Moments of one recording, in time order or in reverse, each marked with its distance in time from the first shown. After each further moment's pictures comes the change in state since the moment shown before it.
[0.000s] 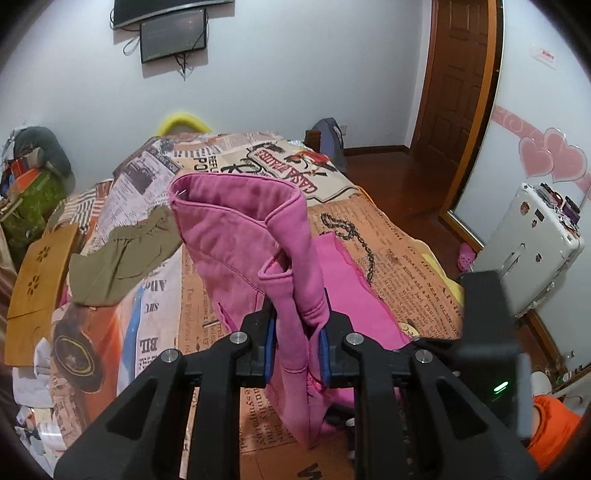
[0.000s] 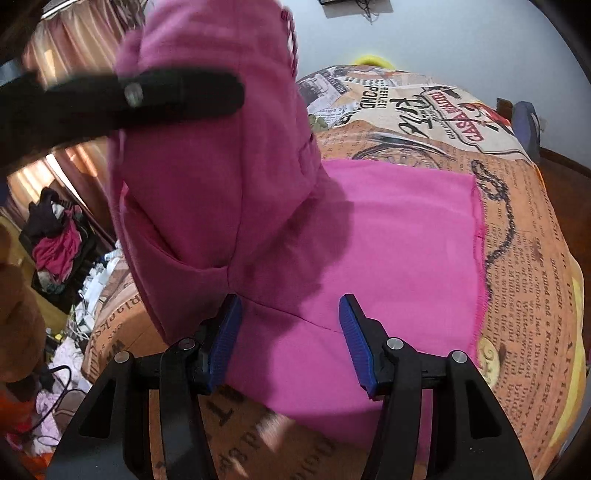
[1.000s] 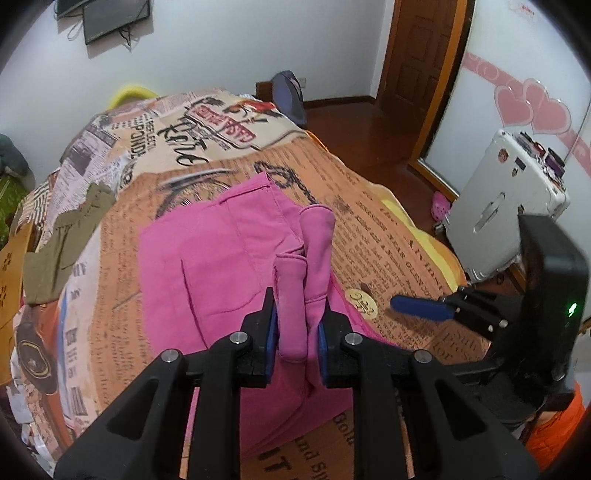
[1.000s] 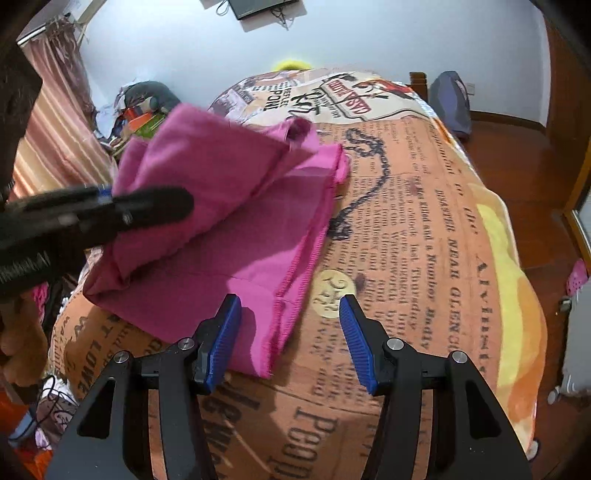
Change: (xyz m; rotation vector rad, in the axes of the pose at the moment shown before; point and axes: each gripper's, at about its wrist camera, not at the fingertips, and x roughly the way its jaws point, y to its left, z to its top) left arm 0.064 -0.075 -0.020 0.106 0.183 -0.112; right arm -0.050 -0.082 -0.041 0.187 -0.049 -0.163
